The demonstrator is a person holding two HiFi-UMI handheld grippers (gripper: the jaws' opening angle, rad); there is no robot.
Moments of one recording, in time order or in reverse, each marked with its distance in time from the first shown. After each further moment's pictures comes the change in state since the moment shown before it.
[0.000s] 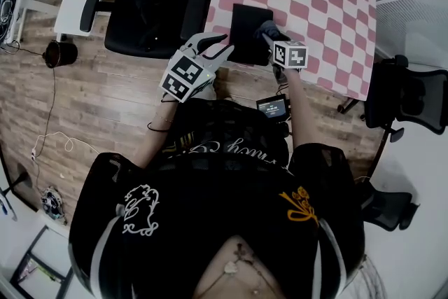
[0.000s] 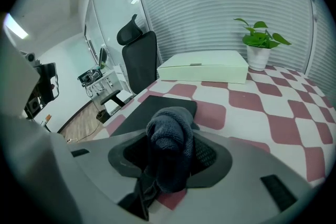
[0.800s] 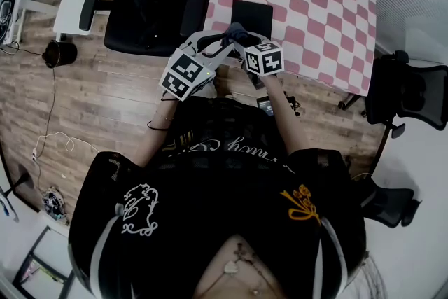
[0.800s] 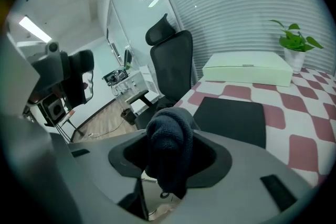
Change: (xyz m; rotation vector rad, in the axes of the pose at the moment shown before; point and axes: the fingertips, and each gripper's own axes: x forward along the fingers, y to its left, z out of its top) left arm -0.003 -0.007 -0.004 0.003 0.004 -0.008; right arm 0.004 0.130 0.003 -0.074 -0.022 0.216
